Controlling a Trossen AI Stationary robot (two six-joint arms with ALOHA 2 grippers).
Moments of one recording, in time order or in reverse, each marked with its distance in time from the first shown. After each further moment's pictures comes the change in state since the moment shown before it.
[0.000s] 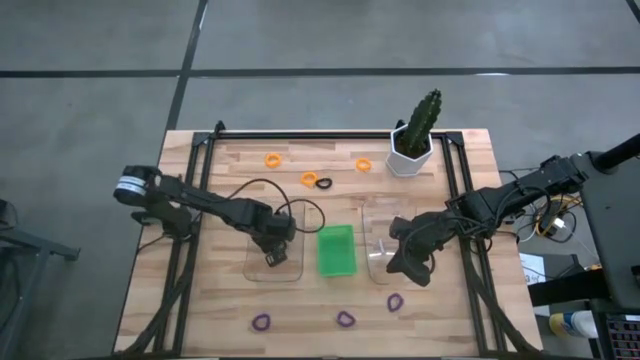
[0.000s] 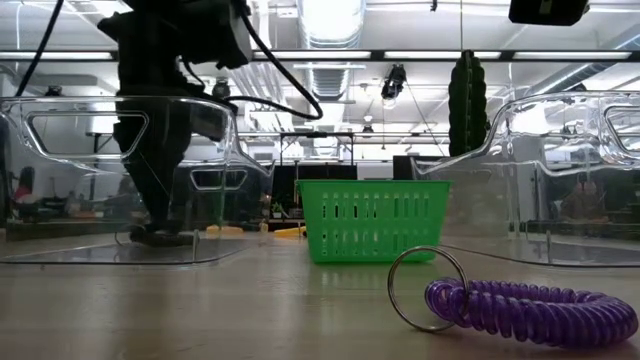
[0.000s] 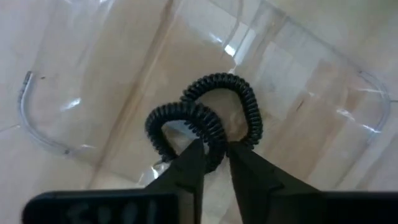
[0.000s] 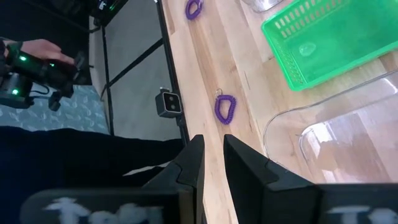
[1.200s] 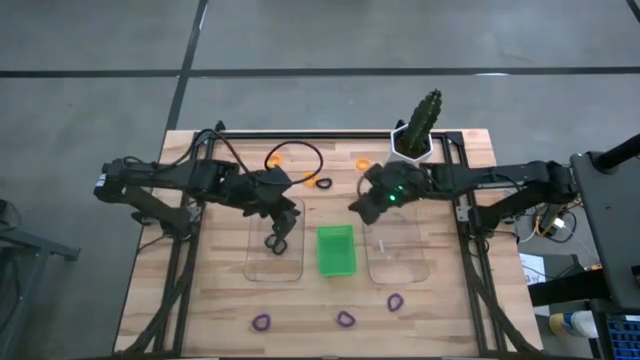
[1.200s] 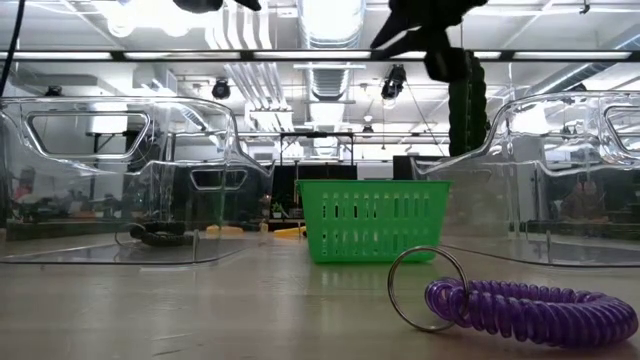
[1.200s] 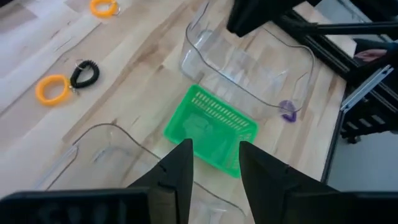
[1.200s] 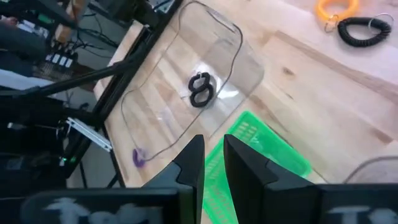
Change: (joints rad) left arm 0.002 -0.191 0.592 -0.216 -0.190 -0.085; right arm -0.427 0.145 0.036 0.191 0.090 0.003
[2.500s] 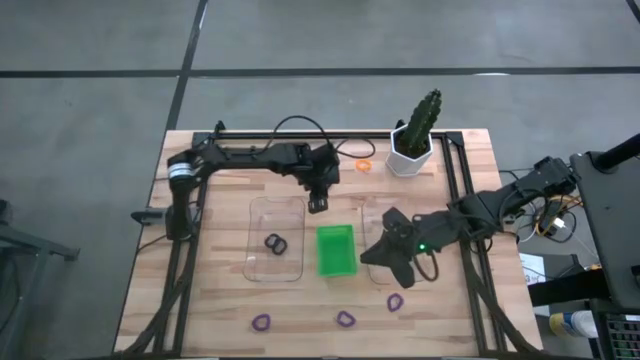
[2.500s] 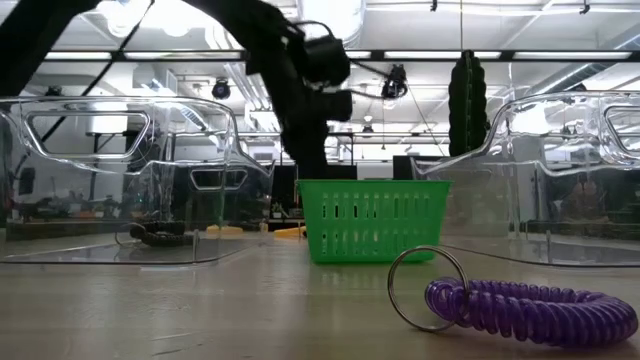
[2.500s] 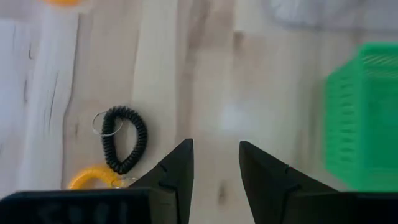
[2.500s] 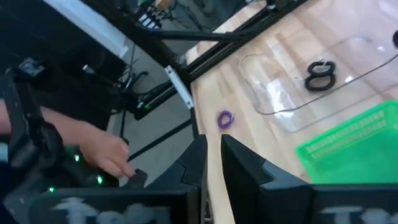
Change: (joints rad) left arm 0.421 0.561 0.007 0.234 0.294 0.873; right arm 0.486 -0.047 0.127 0.040 0.256 -0.044
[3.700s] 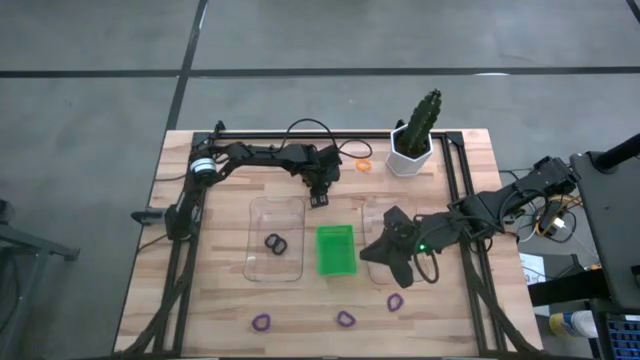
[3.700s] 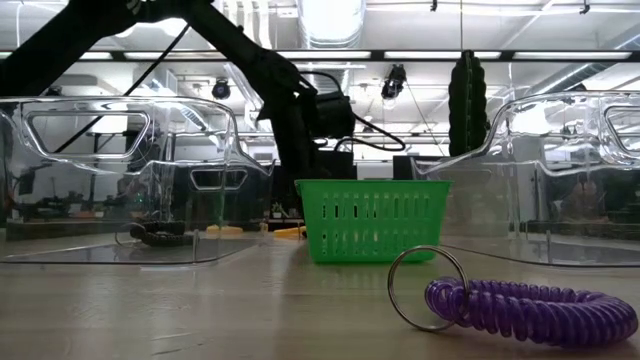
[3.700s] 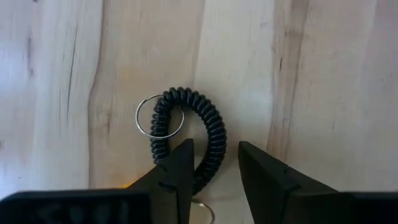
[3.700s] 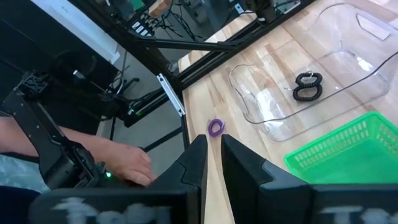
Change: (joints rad) left arm 0.075 0.177 0.004 0.082 -0.093 0.075; right arm 0.007 -0.001 0.000 -0.002 0.046 -0.028
